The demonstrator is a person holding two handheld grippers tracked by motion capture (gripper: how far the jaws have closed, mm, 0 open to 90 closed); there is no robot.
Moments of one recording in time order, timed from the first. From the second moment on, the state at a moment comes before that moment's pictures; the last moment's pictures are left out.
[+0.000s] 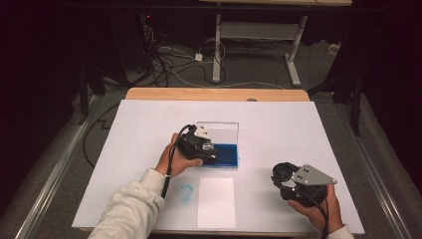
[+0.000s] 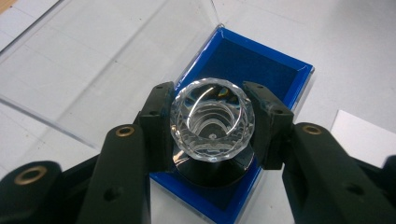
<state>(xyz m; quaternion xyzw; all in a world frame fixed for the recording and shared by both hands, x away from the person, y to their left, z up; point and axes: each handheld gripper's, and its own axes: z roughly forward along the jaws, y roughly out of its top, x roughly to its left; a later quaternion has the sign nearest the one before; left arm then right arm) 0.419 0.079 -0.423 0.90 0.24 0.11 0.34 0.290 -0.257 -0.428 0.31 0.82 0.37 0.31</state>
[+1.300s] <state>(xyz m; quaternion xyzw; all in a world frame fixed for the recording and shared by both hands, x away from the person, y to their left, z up) 0.432 0.036 -0.402 0.91 0.20 0.10 0.34 0.291 -0.262 -0.430 0.32 0.82 0.37 0.31</state>
